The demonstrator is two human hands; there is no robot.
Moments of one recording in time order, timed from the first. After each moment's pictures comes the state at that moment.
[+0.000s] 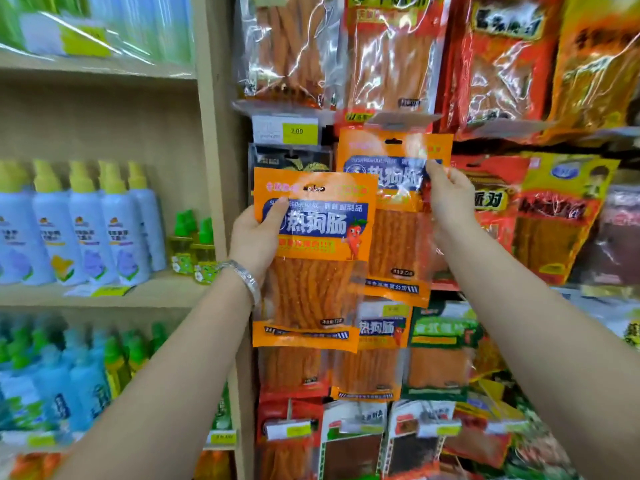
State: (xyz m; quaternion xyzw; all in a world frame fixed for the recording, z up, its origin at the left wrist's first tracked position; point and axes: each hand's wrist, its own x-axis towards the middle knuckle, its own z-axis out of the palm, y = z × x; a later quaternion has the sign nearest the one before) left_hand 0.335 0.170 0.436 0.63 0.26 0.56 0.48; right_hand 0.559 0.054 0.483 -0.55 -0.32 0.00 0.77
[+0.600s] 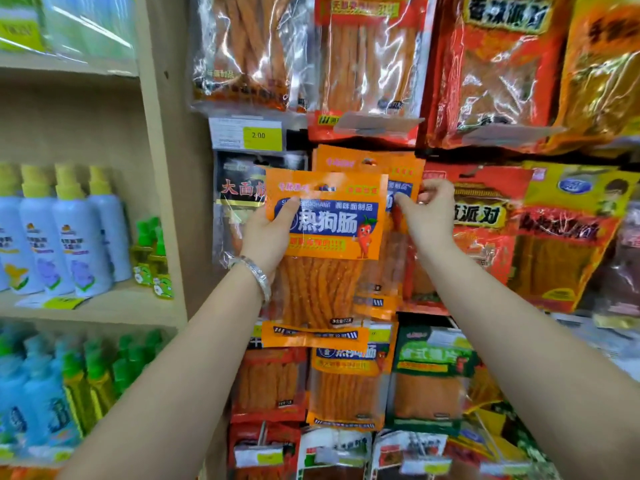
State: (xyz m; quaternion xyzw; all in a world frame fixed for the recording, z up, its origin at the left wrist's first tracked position) left_hand 0.412 0.164 0.450 0.64 0.29 0.53 0.48; right_hand 0.618 0.079 0.469 -0.62 -0.36 -0.12 0.69
